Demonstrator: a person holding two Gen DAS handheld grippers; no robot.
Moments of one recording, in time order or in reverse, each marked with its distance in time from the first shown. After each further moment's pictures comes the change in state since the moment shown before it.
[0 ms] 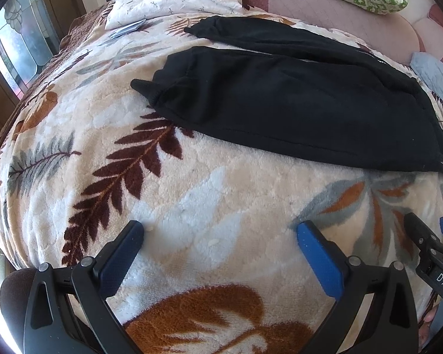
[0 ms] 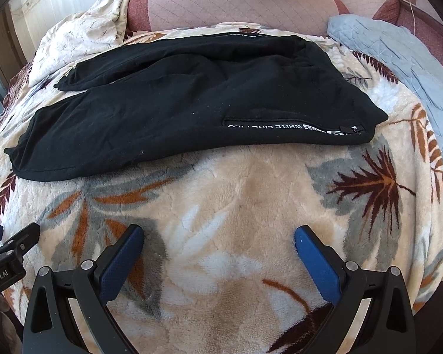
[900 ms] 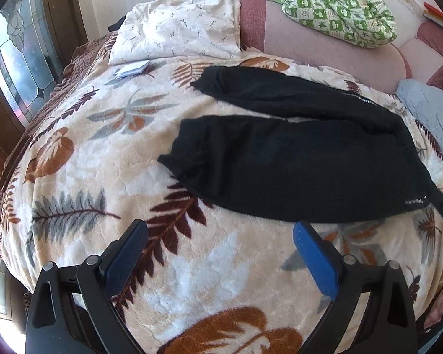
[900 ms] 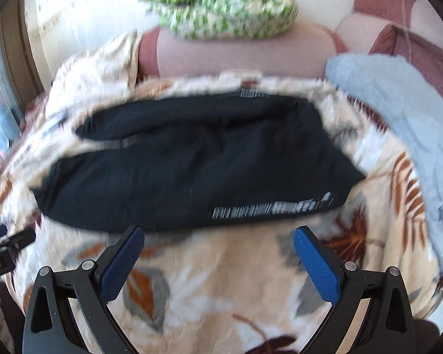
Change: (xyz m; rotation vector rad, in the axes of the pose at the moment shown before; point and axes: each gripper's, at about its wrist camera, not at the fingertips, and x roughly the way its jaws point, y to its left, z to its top) left arm -0.057 0.026 0.050 0.009 -0.130 -0.055; right arm -0.063 -0.024 0.039 0.000 -0.240 0.035
